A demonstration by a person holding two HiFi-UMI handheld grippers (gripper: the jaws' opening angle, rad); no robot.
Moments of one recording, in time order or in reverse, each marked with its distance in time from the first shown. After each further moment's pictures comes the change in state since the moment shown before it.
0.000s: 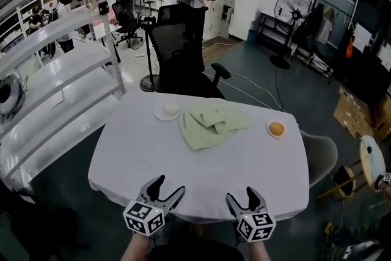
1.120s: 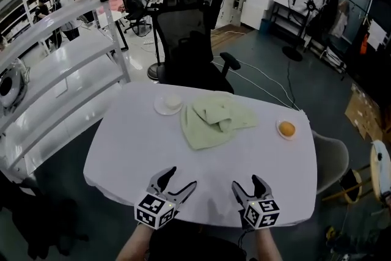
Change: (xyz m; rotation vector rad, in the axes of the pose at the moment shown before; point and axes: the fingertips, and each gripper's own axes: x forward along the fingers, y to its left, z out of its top) left arm 0.081 -0.006 -0.019 0.125 0.104 -0.026; right arm 0.073 -0.065 0.005 -0.001 0.056 0.063
